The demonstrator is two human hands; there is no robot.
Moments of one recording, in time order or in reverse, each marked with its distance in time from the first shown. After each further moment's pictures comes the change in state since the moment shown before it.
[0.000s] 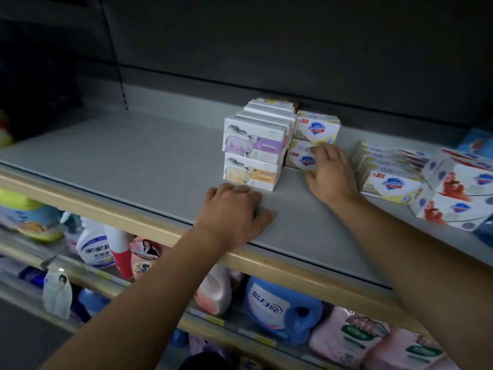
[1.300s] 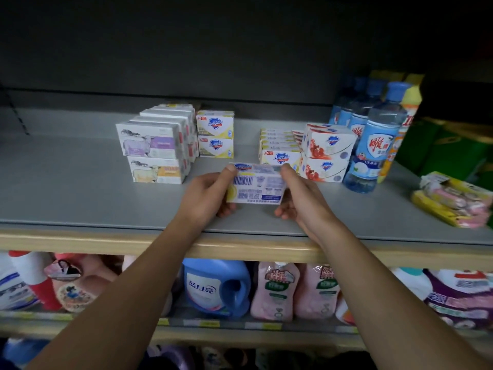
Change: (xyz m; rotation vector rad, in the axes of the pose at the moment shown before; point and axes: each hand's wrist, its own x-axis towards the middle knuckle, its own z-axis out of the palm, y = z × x) left_hand 0.000 0.131 0.005 -1.231 0.009 -0.103; right_hand -0.166 0.042 -0.105 1.304 -0.067 0.529
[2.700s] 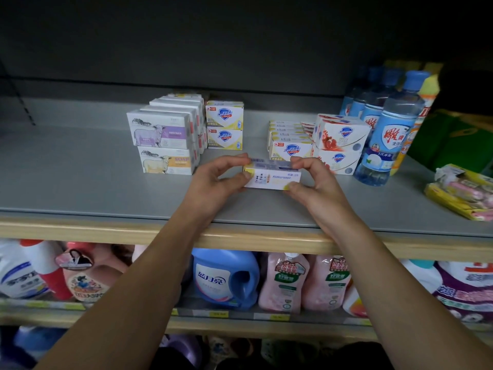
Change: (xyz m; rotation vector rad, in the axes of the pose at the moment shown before) left_hand 0.003 -0.010 -0.010 -0.262 -0.107 0.149; right_hand -0.003 0.016 -0.005 -0.058 0.044 -0.247
